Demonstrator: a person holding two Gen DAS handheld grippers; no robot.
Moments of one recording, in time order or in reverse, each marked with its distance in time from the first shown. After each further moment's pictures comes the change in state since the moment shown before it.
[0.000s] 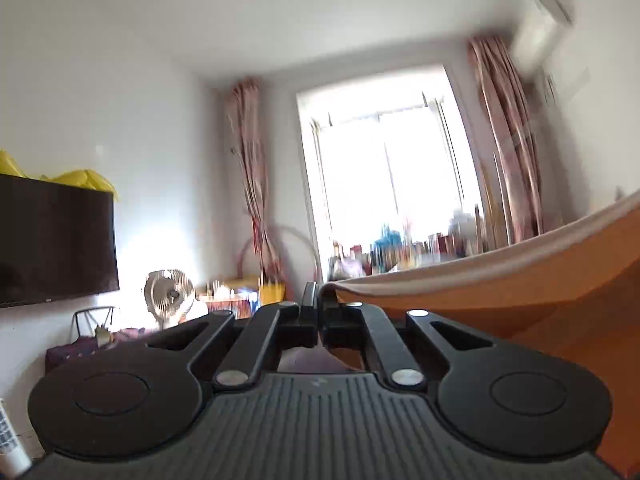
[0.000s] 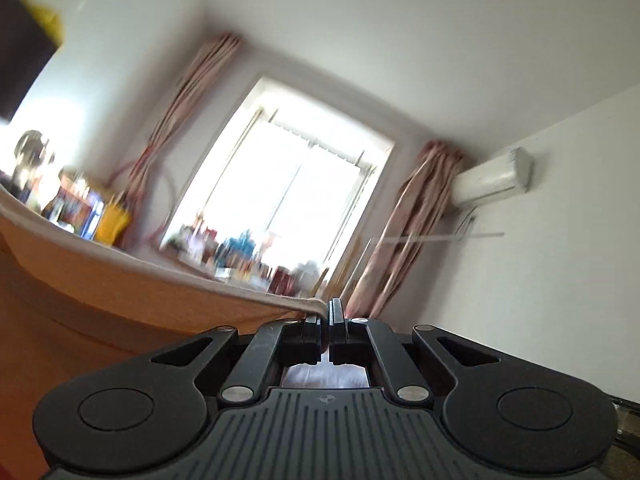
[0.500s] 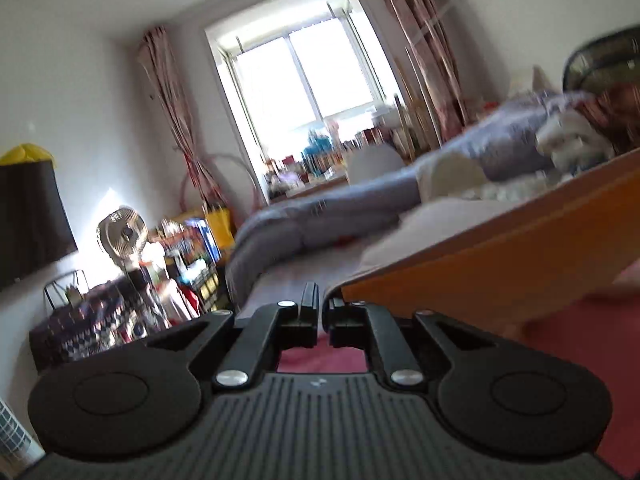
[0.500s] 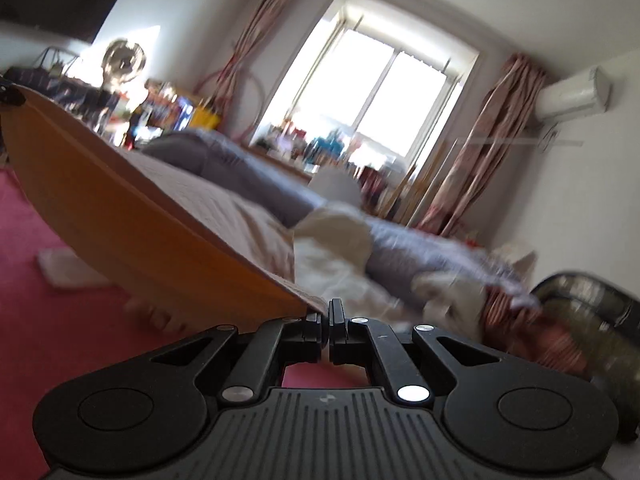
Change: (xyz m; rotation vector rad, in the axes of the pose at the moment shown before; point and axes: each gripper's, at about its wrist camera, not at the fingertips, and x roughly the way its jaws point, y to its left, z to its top) left arm -0.116 0.003 -0.224 0.310 0.394 -0.225; right arm -0.118 0.052 -0.235 -0.097 0.437 0.342
